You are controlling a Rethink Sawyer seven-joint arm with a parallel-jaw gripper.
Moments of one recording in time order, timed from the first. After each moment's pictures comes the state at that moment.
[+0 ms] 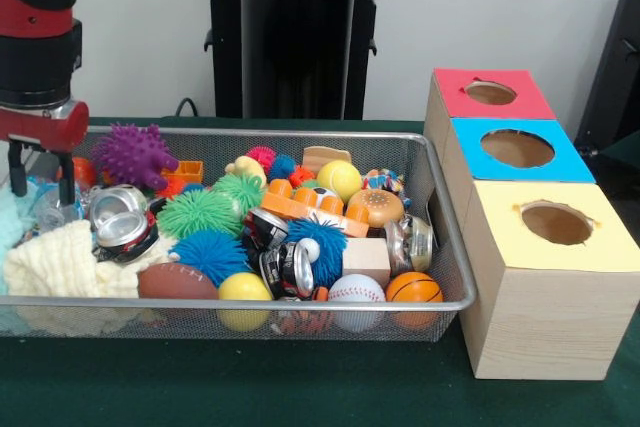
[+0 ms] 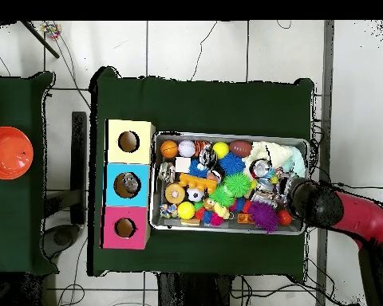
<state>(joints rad) -0.90 -0.57 0.29 1.58 -0.57 0.48 1.66</state>
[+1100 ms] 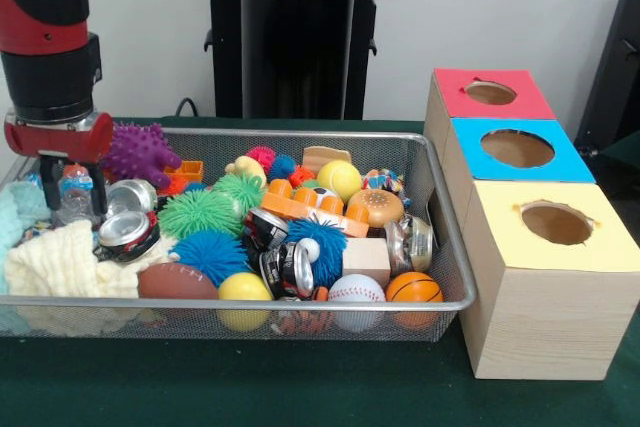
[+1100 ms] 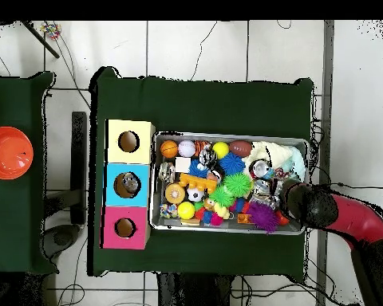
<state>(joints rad) -0.97 -0.52 0.38 1.62 -0.56 0.48 1.66</state>
